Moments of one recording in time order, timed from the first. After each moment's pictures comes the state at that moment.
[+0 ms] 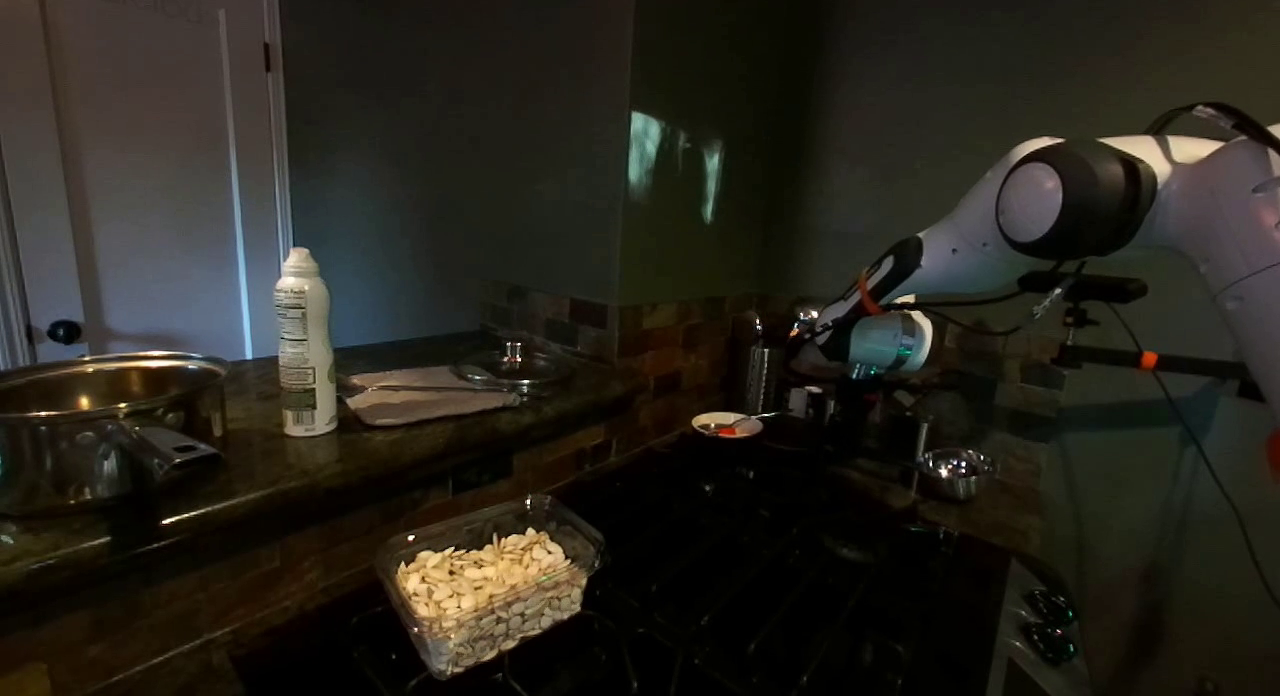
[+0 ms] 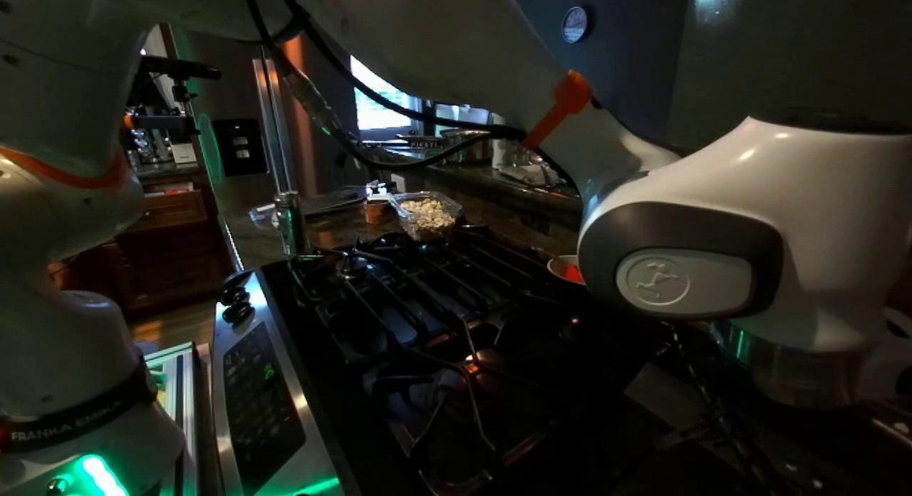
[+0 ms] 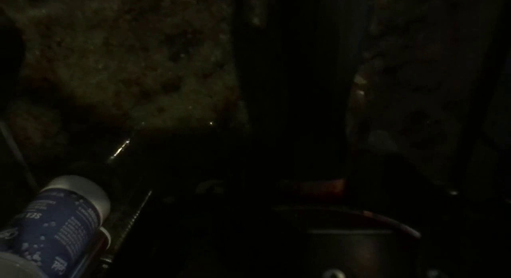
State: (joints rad) arm -0.64 0.60 -0.16 -1.72 0.23 2.47 -0.91
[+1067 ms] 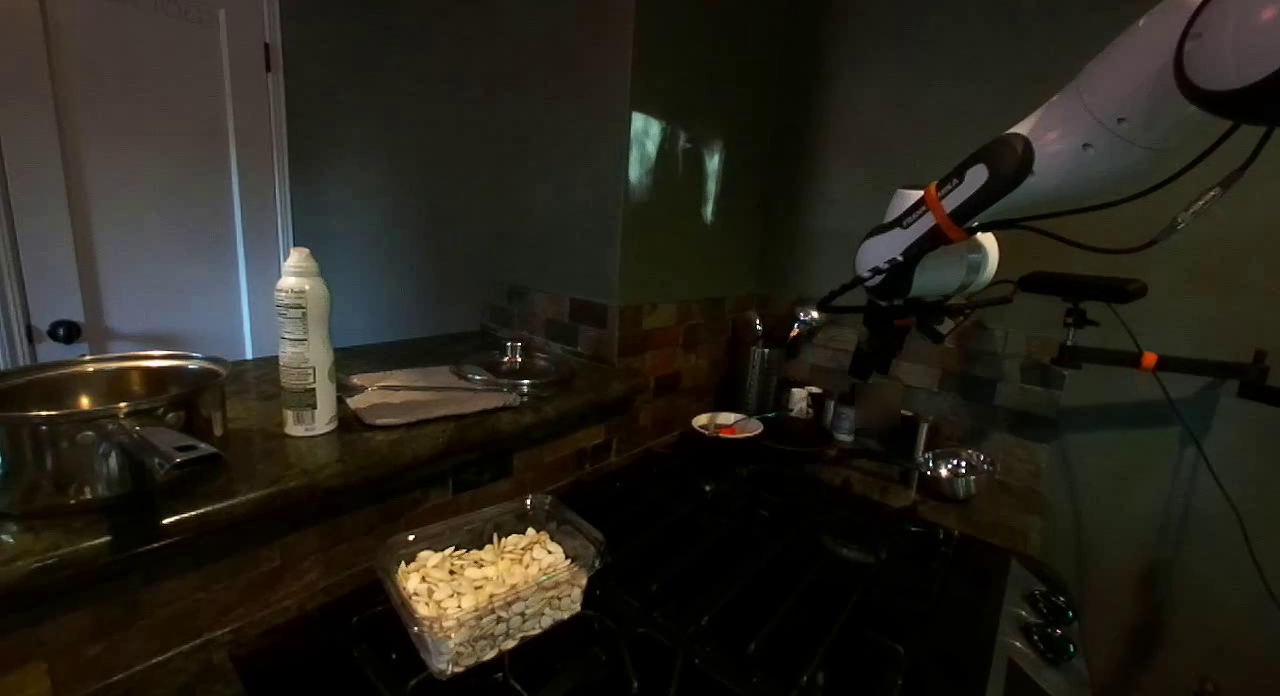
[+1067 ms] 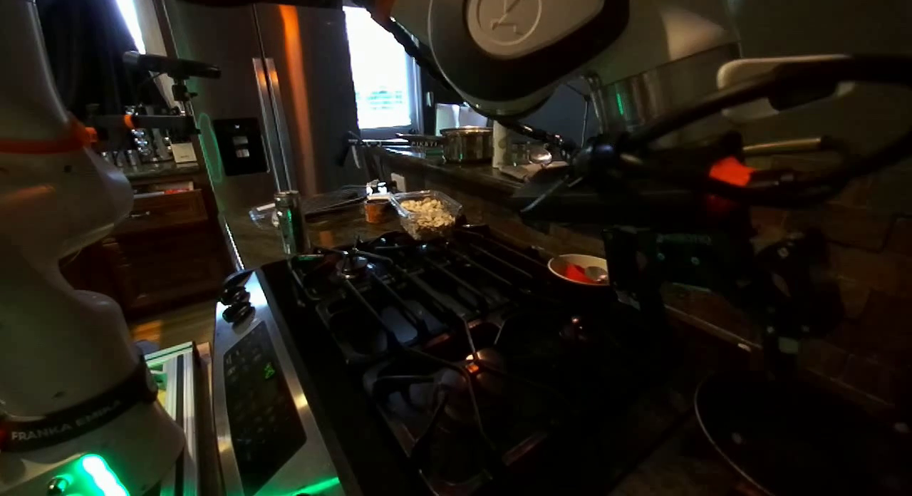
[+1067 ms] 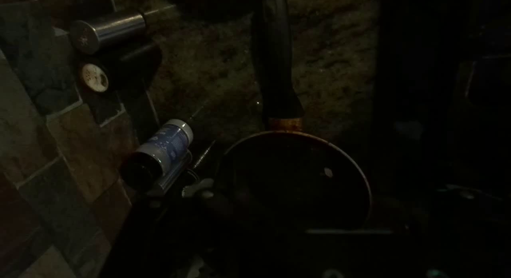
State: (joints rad) arm -0.46 0.10 -0.29 -2.08 -0.11 2.51 -0.58
